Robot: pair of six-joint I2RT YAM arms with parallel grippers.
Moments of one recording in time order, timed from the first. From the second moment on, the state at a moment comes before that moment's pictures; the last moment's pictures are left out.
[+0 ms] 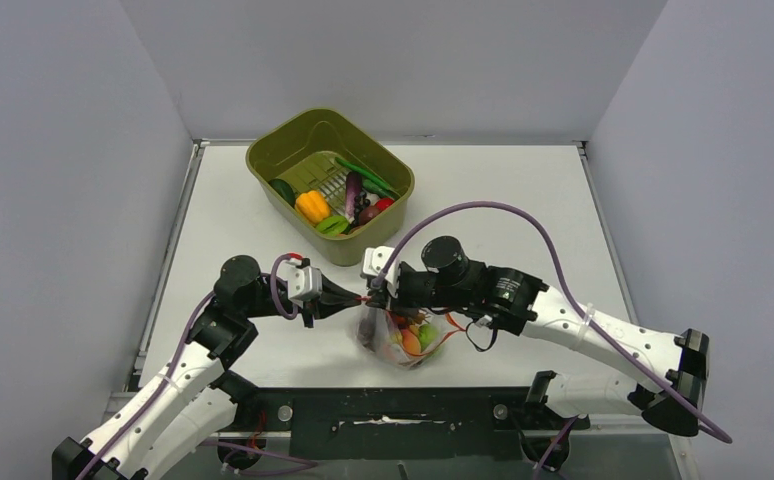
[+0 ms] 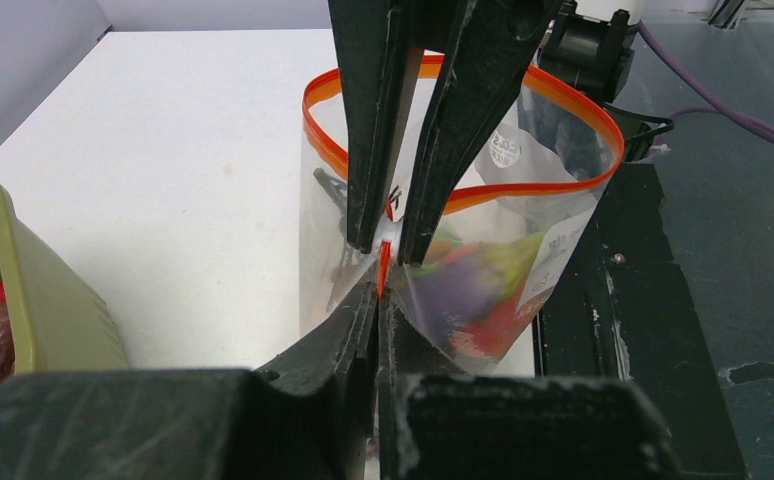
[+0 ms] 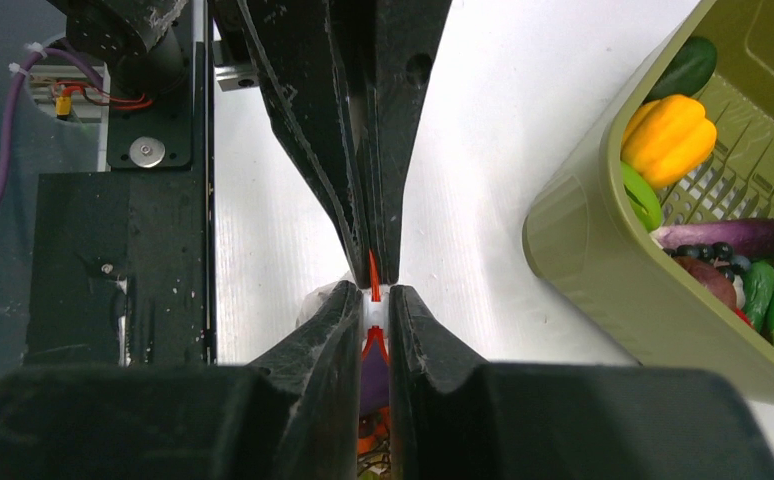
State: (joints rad) left arm -0.53 0.71 0.51 0.12 0.91 0.12; right arm 1.06 1.17 1.08 -0.37 -0.27 -0.32
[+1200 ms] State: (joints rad) left arm -0.53 0.77 0.52 0.21 1.02 0.13; right arm 1.03 1.08 1.07 -0.54 -0.30 -0.34
